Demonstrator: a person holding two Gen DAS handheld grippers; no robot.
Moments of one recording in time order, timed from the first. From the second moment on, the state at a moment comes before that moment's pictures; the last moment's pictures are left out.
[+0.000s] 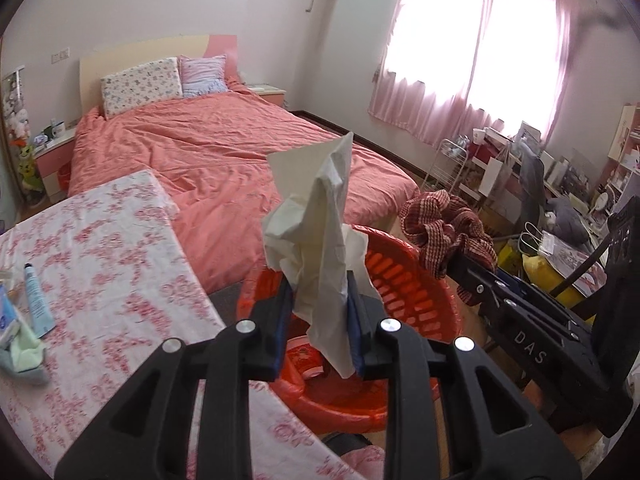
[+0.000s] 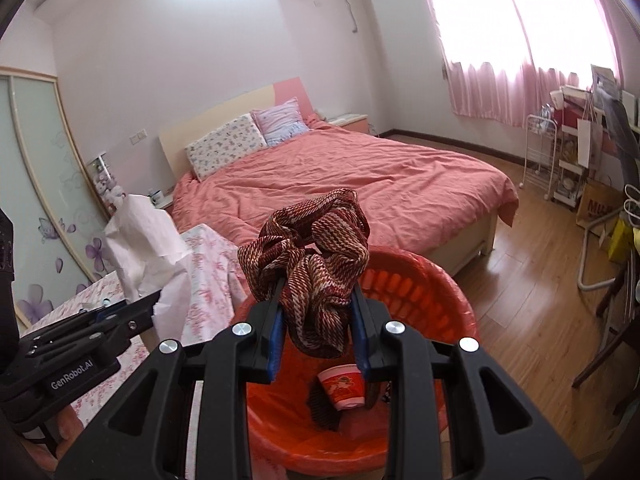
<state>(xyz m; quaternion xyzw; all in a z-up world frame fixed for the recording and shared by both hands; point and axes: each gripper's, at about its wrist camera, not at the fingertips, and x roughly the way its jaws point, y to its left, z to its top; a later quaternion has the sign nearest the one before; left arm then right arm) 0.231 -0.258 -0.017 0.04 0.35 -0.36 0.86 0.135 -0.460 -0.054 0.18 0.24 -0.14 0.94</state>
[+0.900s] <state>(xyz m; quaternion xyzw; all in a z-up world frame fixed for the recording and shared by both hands) 0.270 -0.094 -0.054 0.03 0.41 -0.11 0.90 0.152 -0.382 -0.062 0.08 0.29 -0.07 0.95</state>
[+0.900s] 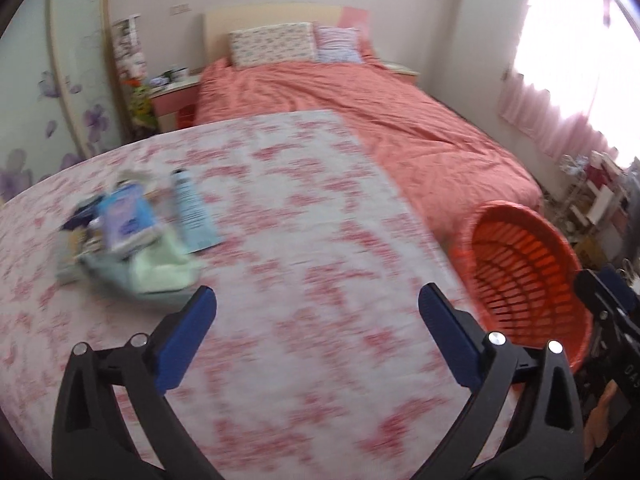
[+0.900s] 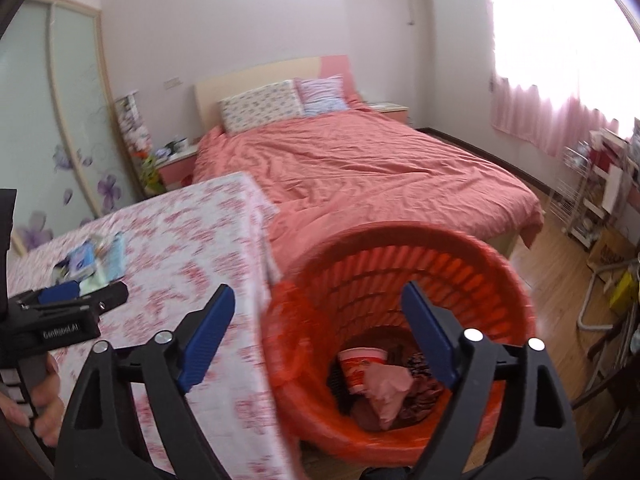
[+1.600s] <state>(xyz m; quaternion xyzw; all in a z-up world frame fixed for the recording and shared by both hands) 0.324 0.150 -0.068 -0.02 0.40 0.05 0.91 0.220 -0.219 -0.083 0.02 0.33 0.04 0.94</state>
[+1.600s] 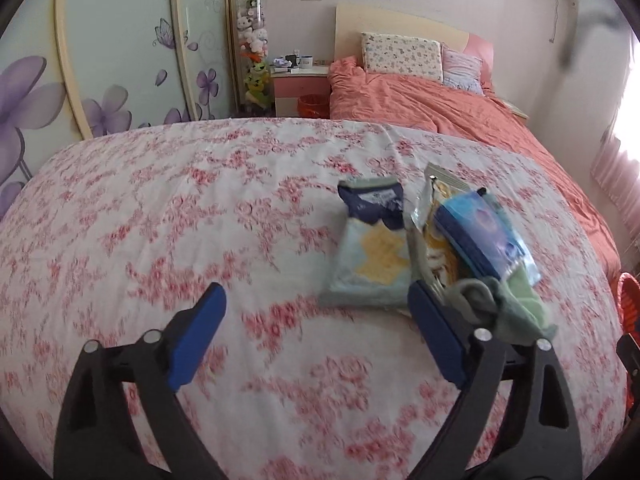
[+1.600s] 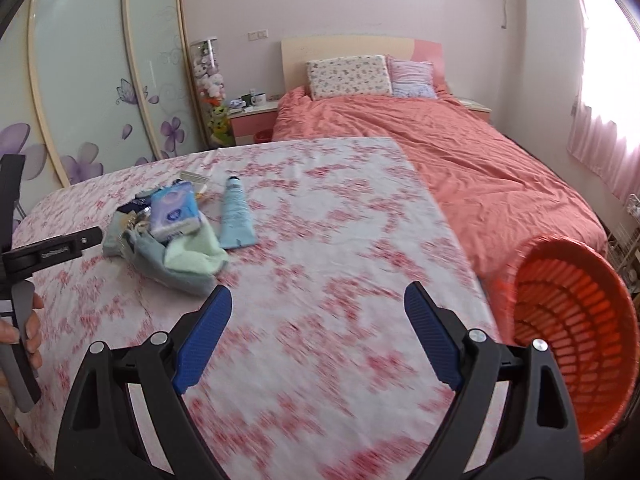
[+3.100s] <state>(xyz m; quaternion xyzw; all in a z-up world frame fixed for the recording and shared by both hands) 0.383 0.157 -0.102 -0.02 0.45 0.04 0.89 0.312 -0.202 -0.113 0.03 0.43 0.05 0.90</state>
